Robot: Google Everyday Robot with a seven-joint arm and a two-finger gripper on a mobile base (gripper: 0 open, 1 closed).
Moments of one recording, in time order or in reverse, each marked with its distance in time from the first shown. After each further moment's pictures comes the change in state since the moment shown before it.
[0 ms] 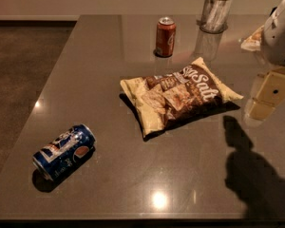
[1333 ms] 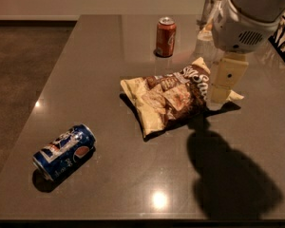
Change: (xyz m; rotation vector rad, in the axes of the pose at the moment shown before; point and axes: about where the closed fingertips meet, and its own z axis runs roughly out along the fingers) arm -0.069 -0.024 0.024 -0.029 -0.045 -0.166
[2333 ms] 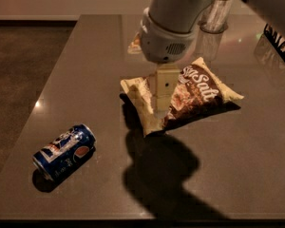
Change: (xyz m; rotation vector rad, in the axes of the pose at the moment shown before) arm -0.119 0.018 0.050 -0.117 -0.101 -0.342
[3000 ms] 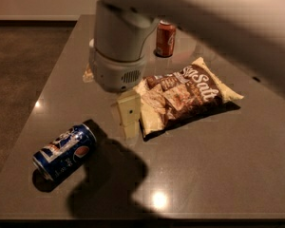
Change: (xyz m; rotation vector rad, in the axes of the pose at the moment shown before) arm -0.081 0.033 0.042 -0.098 -0.012 -0.257
